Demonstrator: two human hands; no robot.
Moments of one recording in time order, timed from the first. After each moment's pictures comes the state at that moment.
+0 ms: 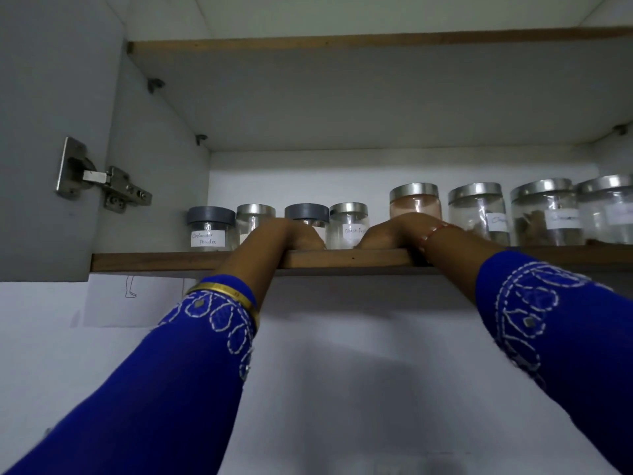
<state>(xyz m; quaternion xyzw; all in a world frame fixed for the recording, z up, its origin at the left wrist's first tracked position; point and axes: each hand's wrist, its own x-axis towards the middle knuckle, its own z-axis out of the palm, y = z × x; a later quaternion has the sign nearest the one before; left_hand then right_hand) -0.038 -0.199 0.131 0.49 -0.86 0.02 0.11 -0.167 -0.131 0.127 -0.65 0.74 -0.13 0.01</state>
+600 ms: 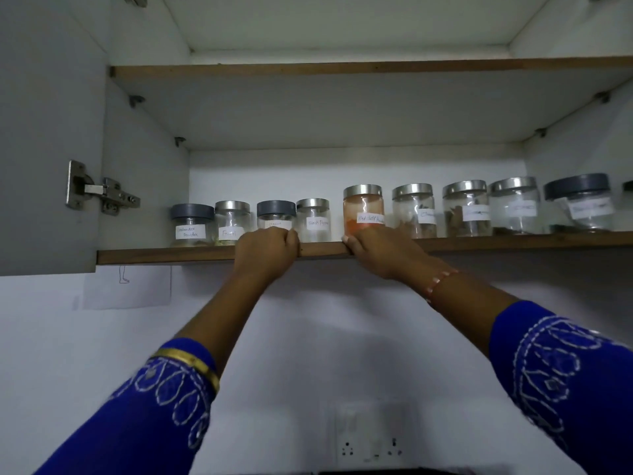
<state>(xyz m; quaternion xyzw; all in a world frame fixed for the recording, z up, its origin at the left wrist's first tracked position) -0.044 -0.132 0.067 0.44 -0.75 0.19 0.45 -0.208 -0.045 0.068 -0.66 0.65 -0.26 -0.30</state>
